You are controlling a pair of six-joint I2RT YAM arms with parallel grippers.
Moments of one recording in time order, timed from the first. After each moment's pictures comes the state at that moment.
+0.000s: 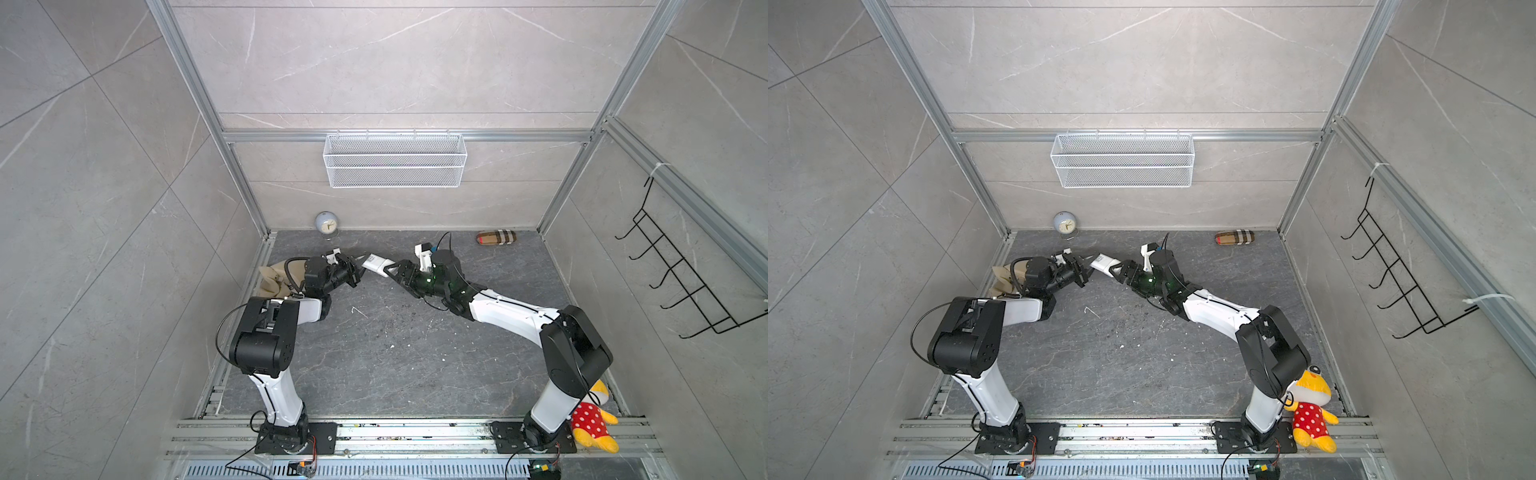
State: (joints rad) left arm -0.18 1.81 0.86 0.93 0.72 -1.77; right arm 0.63 1.75 1.15 0.24 -0.36 1.03
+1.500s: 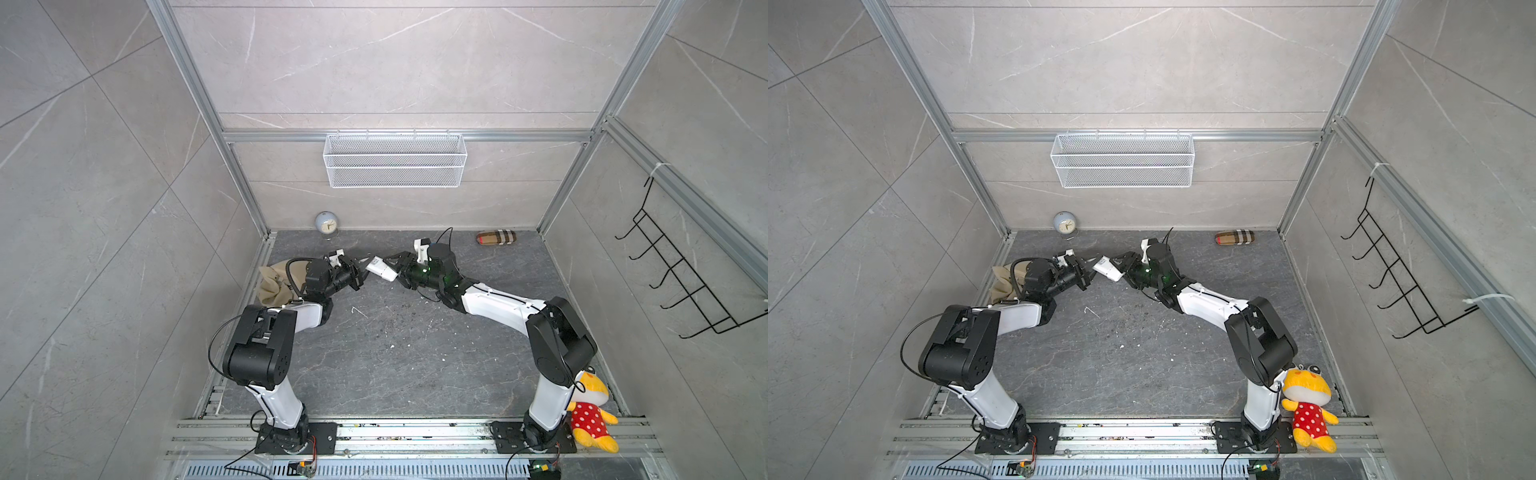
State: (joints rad) left arm -0.22 1.73 0.81 0.91 0.71 -1.76; right arm 0.62 1.84 1.24 0.31 -0.36 1.23
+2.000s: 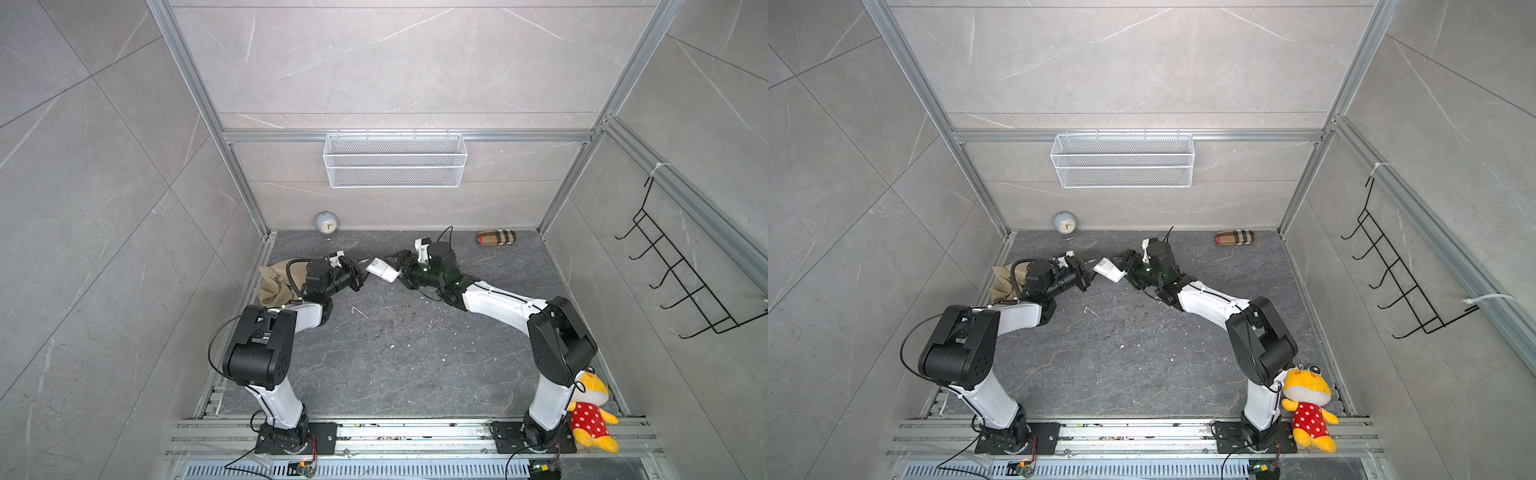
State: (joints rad) left arm -0.22 1.73 0.81 0.88 0.71 -1.75; right arm 0.61 1.84 1.28 0.24 -0.35 1.20
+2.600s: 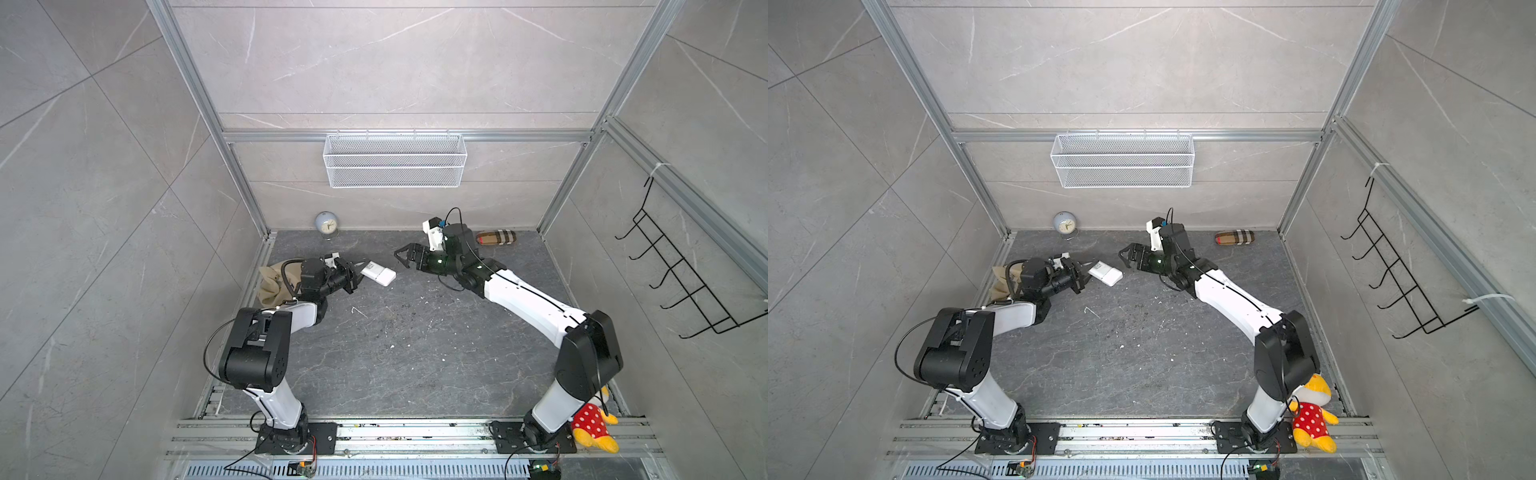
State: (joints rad) left arm -0.16 1.69 0.81 0.73 0.78 -1.64; right arm 0.55 1.67 1.42 -0.20 -0.34 0.52
